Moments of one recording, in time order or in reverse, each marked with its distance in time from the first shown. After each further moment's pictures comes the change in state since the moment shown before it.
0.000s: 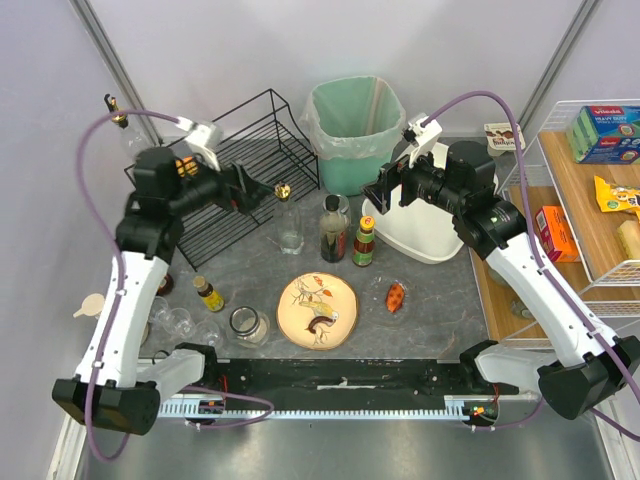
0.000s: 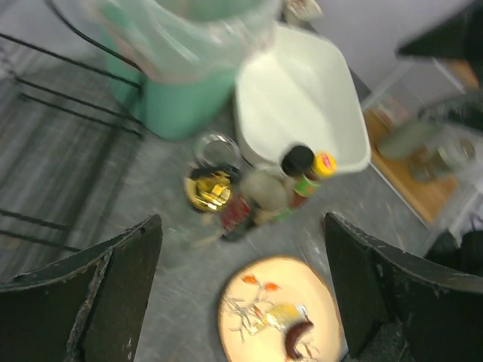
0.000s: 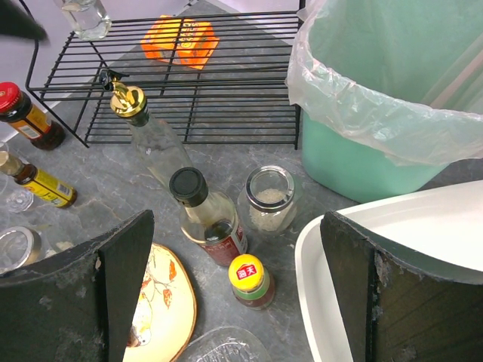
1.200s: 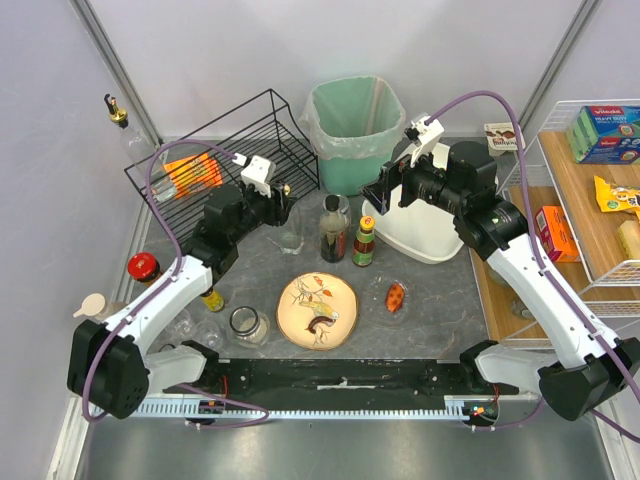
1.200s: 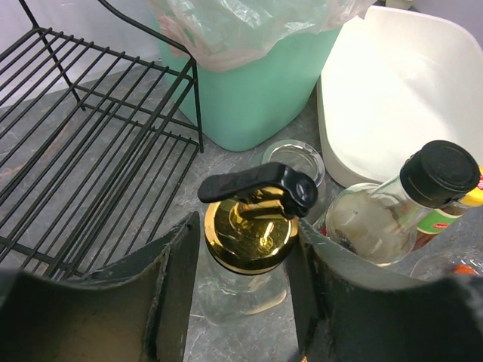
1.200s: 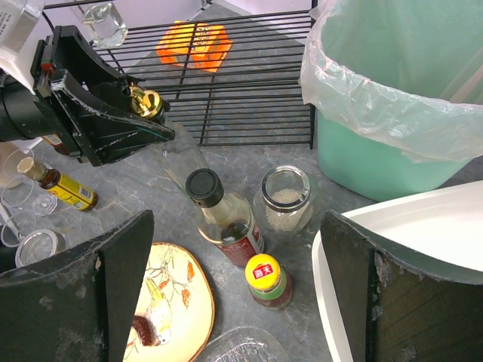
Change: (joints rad) left arm -0.334 0.090 -0.497 0.655 -0.487 0.098; right arm 0.000 -0.007 0.000 0.000 -0.025 0.063
